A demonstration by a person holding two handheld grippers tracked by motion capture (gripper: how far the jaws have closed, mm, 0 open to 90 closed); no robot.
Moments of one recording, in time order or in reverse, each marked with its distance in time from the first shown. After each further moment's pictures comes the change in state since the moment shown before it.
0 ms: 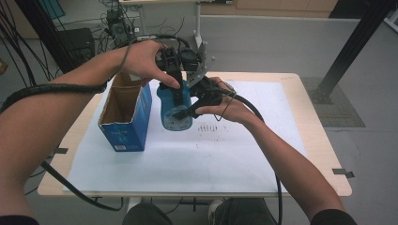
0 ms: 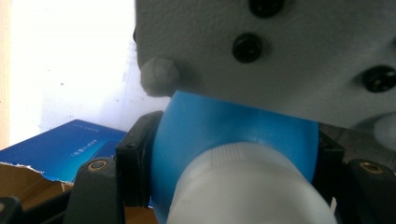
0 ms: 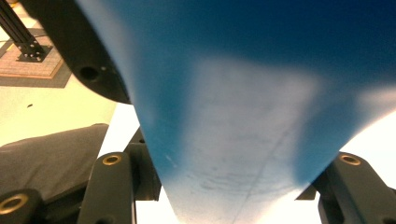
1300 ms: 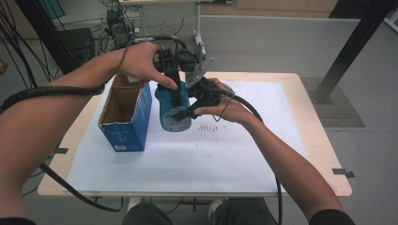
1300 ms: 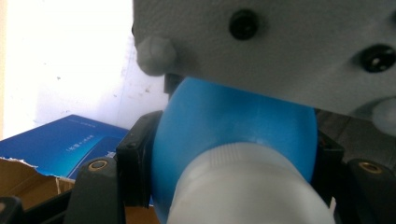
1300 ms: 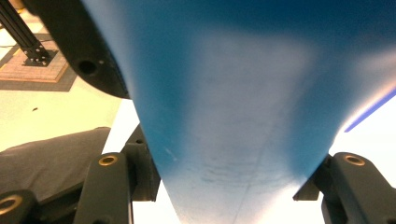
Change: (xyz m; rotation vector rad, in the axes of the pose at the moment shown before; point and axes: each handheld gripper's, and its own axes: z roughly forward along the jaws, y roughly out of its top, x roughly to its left) left arm 0.001 -0.005 0.003 0.001 -0.007 -0.025; right arm -0.002 -0.002 0.005 -0.012 0.015 0.014
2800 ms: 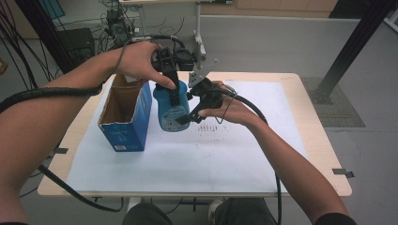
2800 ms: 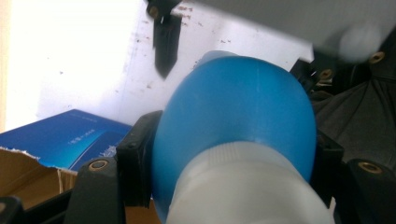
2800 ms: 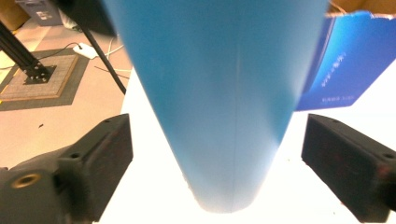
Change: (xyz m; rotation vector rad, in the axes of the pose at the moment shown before) left arm 0.000 -0.005 -0.005 -0.002 0.012 -0.025; right arm 0.004 -0.011 -0.006 0.014 -0.025 0.134
